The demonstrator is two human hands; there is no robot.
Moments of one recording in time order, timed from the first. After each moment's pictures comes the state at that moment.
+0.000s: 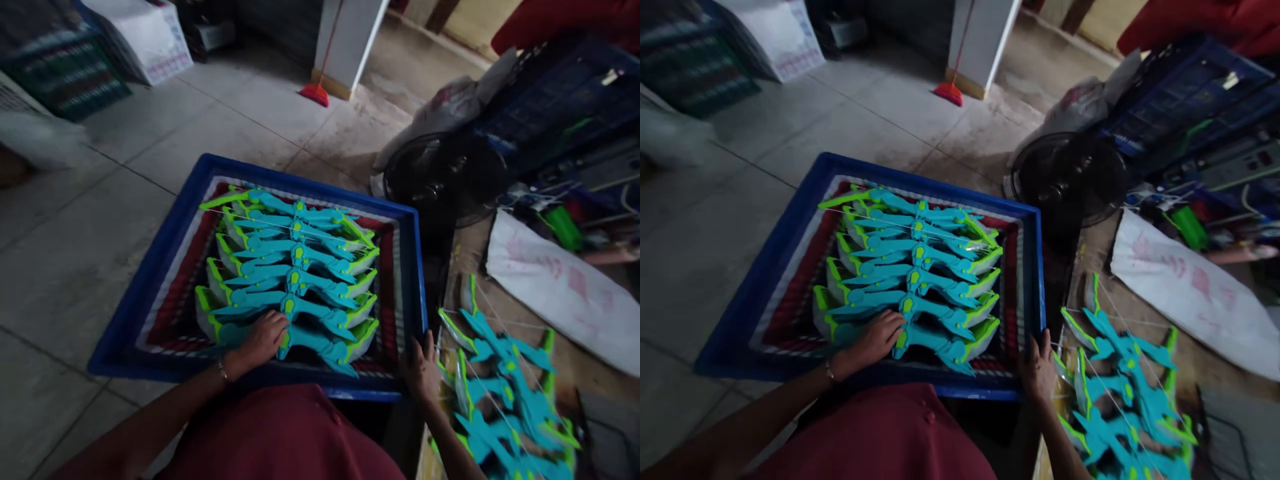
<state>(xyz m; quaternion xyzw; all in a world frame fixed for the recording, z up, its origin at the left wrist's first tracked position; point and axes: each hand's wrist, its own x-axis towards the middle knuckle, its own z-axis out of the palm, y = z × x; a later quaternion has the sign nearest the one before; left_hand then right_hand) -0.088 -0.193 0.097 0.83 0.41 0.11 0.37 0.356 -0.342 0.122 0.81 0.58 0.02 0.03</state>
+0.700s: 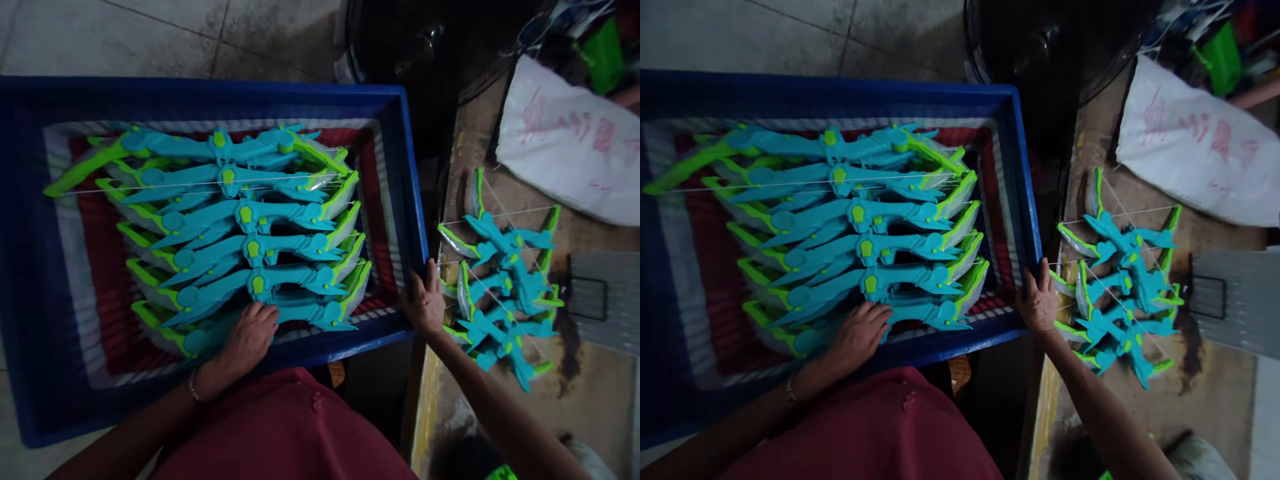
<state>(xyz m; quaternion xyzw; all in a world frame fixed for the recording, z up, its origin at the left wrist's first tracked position) -0.062 -0.197 0.090 0.89 0.30 -0.05 0.35 0.362 -0.343 0.113 0.82 0.57 0.02 0.06</state>
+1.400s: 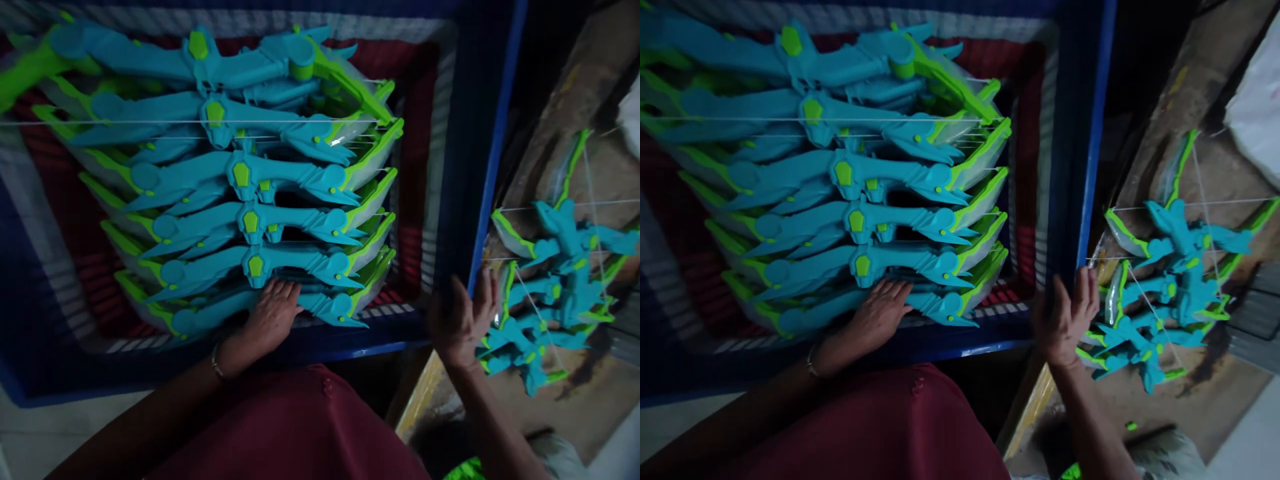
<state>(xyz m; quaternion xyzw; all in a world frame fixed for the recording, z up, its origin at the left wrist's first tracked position) -0.010 -0.211 0.068 0.87 0.32 -0.11 0.35 0.322 -0.327 0.142 0.78 0.62 0.05 -0.05</state>
